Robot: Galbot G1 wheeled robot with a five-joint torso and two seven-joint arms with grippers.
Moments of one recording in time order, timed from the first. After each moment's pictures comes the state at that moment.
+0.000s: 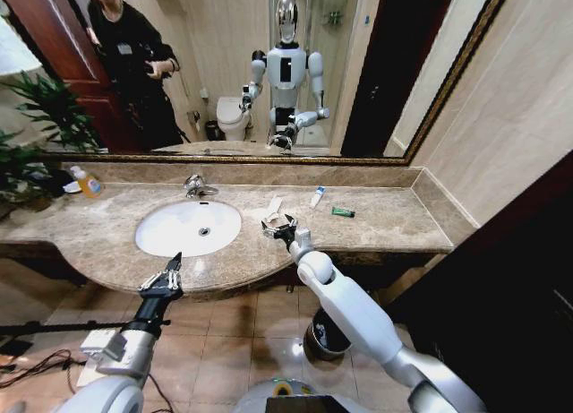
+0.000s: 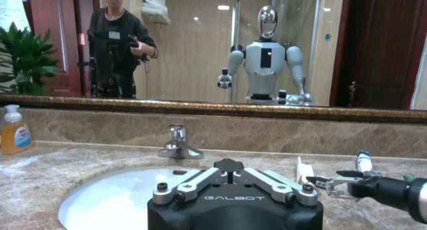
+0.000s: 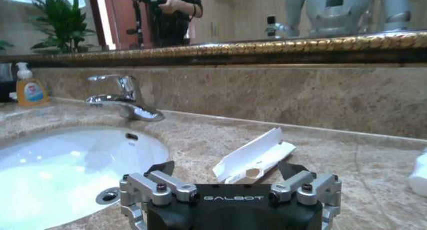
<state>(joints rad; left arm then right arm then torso) 1.83 -1.36 -0.81 -2.47 -0.37 0.17 0.05 -0.67 1.31 -0.14 1.53 0.47 -0.25 0.18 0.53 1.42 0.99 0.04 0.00</state>
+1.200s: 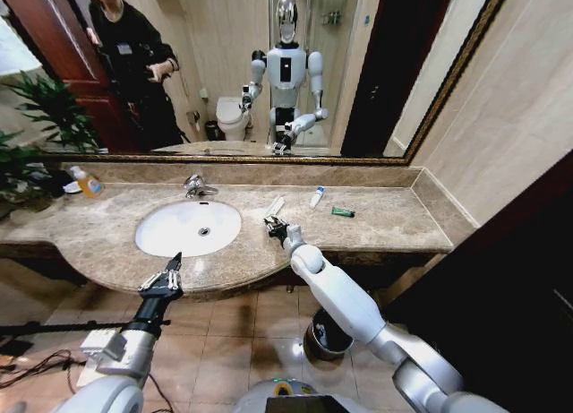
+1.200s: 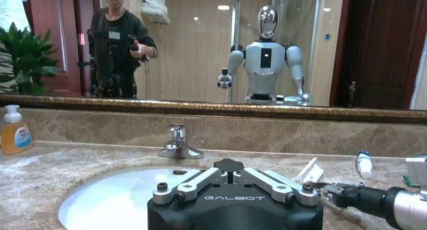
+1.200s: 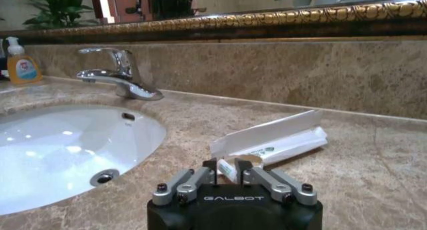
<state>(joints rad) 1.83 -1.36 -0.81 -2.47 -0.37 0.17 0.05 -0.62 1.36 -0.16 1.39 0.45 -0.25 0.15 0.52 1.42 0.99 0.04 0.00</state>
